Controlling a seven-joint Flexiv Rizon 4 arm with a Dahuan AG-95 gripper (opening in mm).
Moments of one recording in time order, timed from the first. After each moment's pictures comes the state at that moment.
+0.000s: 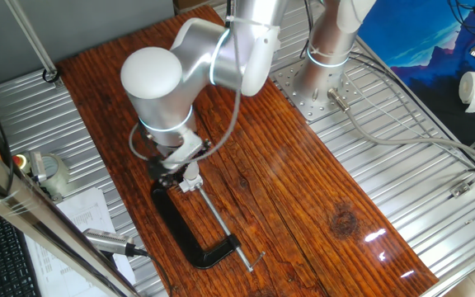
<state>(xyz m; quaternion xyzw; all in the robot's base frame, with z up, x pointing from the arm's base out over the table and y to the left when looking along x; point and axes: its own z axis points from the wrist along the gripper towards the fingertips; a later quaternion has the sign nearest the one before) 0.529 0.141 0.108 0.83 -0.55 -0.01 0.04</state>
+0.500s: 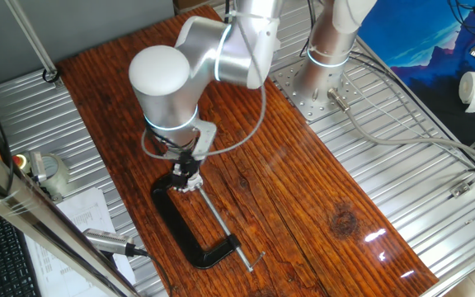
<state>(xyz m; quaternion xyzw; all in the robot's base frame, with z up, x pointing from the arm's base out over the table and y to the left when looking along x) 0.528 0.147 0.105 0.93 -0.37 -0.01 0.03</state>
